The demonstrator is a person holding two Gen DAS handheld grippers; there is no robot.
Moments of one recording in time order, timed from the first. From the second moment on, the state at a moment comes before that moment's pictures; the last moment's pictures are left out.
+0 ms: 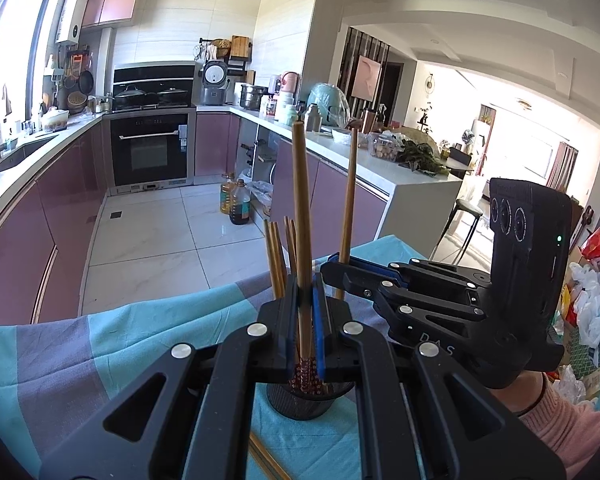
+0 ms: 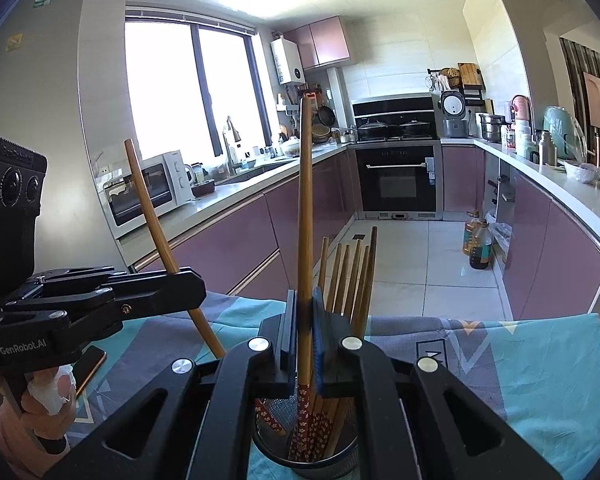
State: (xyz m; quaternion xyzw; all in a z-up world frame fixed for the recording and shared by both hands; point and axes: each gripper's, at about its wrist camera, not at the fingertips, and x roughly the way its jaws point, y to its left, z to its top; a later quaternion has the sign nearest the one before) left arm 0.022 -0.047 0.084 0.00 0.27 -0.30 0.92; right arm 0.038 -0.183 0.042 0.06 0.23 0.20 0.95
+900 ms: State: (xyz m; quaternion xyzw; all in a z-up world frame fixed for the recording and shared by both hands) left arm 0.044 -0.060 0.071 0.04 0.32 -0.31 0.90; right arm 0.045 -0.185 0.012 0.08 0.28 0.21 0.93
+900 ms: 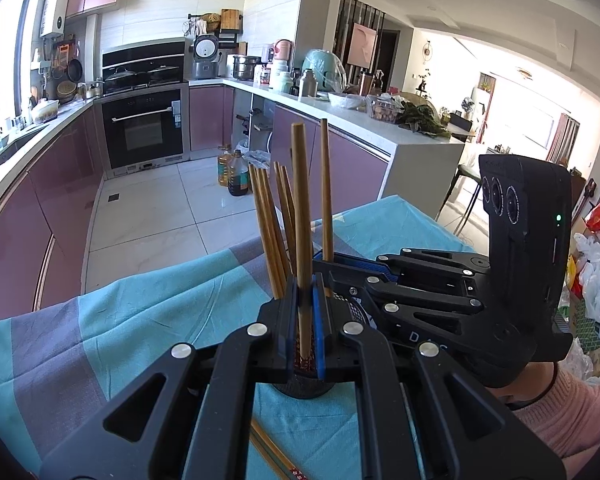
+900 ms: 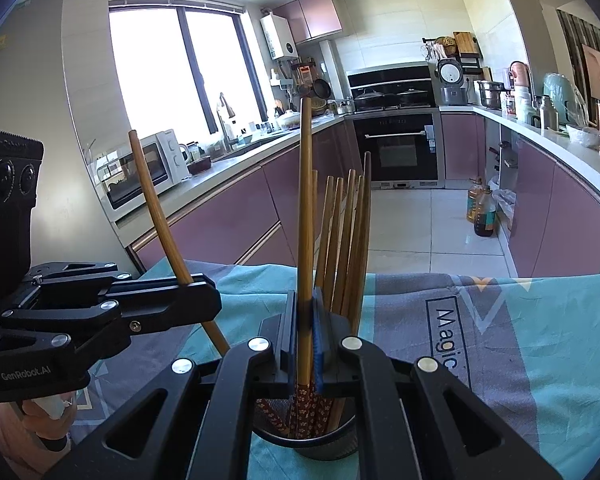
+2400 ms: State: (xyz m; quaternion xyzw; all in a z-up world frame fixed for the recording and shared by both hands) left arm 0.087 -0.054 0.000 0.02 0.37 -0.30 0.88; right arm 0.033 -0.195 -0.011 0.10 0.30 0.20 0.93
